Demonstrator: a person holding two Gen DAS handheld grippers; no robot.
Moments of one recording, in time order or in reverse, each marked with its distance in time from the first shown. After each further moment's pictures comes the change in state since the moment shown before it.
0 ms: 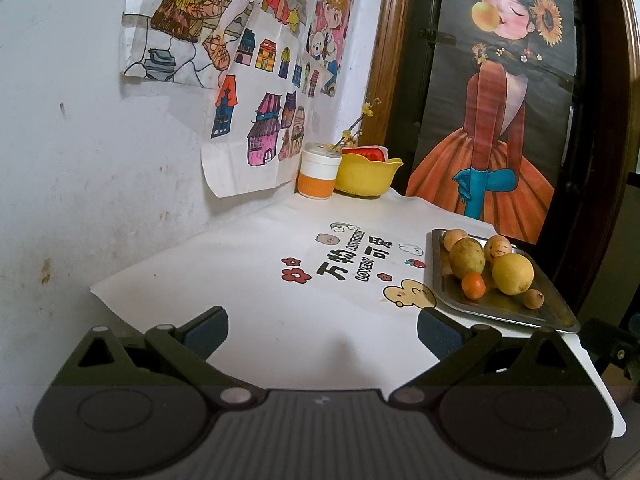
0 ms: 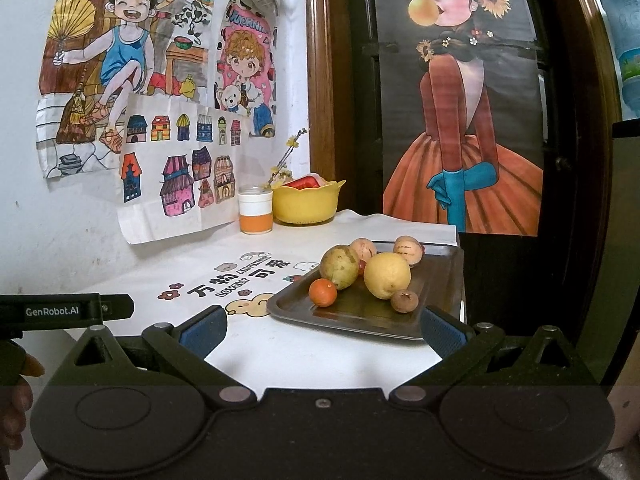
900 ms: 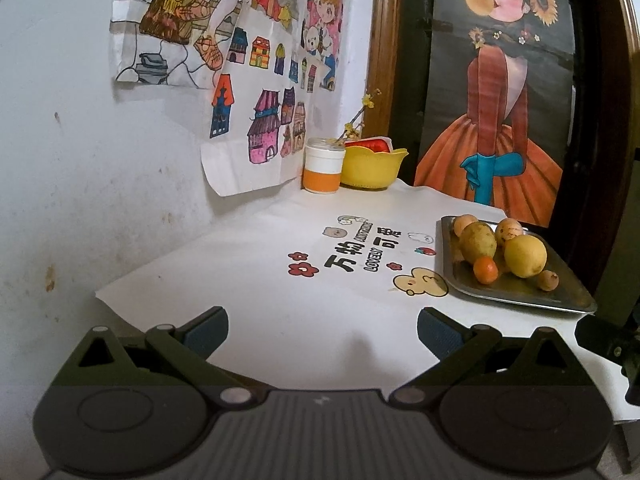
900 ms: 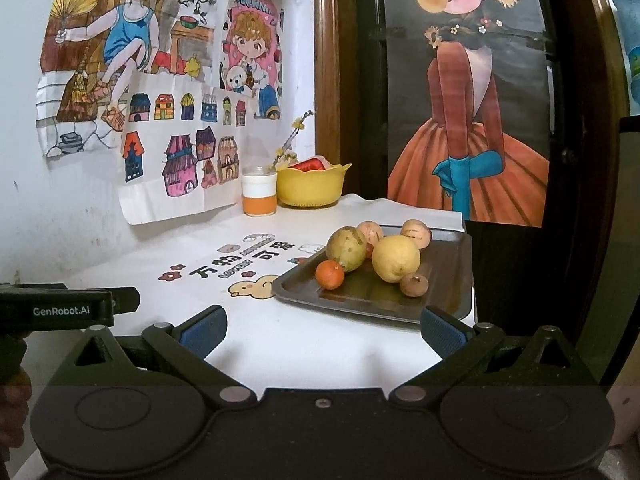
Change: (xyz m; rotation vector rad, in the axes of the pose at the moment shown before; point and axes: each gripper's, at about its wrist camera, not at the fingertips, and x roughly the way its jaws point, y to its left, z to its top) left arm 0.007 -0.007 -0.006 0.064 0.005 0.045; right arm 0.012 0.005 -0.006 -0.019 0.051 0.007
